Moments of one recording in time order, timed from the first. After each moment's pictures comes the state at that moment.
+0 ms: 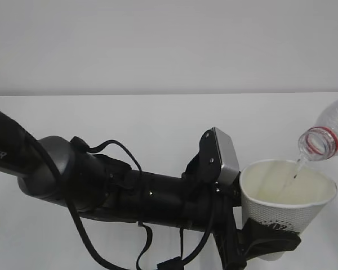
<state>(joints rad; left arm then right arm) -0.84 2.13 -1.00 0.94 -1.01 -0.58 0.12 0.87 -0.31 -0.08 -0.25 -1.47</state>
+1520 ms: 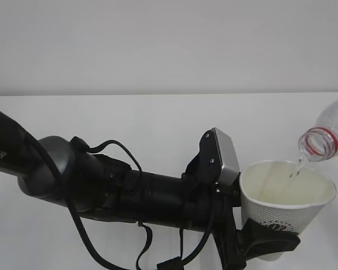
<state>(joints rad) -0.84 2.13 -1.00 0.94 -1.01 -0.58 0.12 0.87 -0.31 -0.08 -0.25 -1.49</state>
